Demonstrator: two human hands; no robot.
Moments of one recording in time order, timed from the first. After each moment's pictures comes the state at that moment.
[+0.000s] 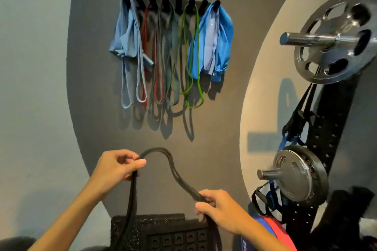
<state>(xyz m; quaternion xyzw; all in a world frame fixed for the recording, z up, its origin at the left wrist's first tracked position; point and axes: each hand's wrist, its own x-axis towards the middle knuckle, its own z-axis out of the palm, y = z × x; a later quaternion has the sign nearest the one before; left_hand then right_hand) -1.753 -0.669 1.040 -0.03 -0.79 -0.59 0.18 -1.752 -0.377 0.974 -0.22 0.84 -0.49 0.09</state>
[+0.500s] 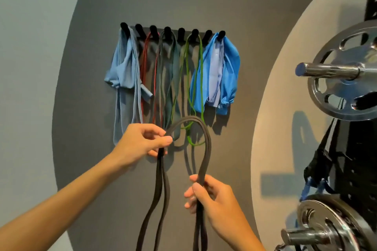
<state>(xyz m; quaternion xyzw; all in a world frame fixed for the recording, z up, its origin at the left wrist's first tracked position) -1.879 -0.635 1.171 -0.19 -0.76 -0.59 0.21 -1.851 -0.430 1.073 -0.20 0.69 -0.70 -0.08</state>
